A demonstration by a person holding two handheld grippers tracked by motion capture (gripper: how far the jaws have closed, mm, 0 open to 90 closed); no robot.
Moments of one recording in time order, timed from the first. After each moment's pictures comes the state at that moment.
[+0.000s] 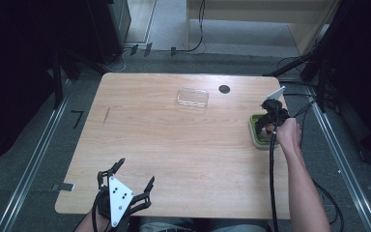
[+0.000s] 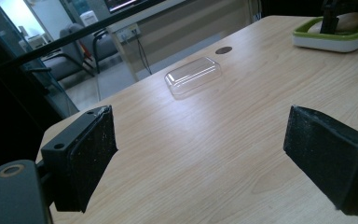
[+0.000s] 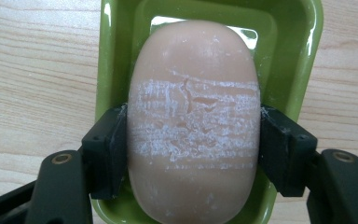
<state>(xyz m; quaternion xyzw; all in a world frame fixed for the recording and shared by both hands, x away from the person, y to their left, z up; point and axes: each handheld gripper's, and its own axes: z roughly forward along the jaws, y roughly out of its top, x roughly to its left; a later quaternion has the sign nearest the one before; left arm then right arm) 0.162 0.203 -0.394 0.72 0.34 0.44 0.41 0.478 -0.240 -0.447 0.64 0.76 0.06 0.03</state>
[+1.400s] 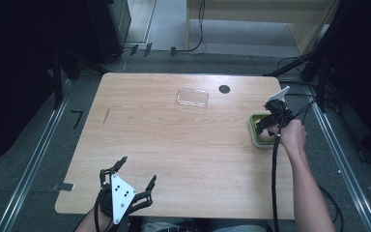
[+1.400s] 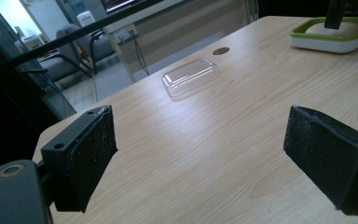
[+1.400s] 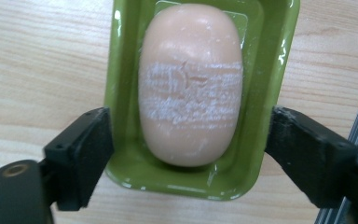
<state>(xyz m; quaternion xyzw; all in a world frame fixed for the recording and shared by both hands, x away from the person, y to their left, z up) 0.167 0.200 -0.394 0.72 0.34 0.43 0.42 0.460 -0.243 -0.429 0.63 0.77 0.07 0.04</state>
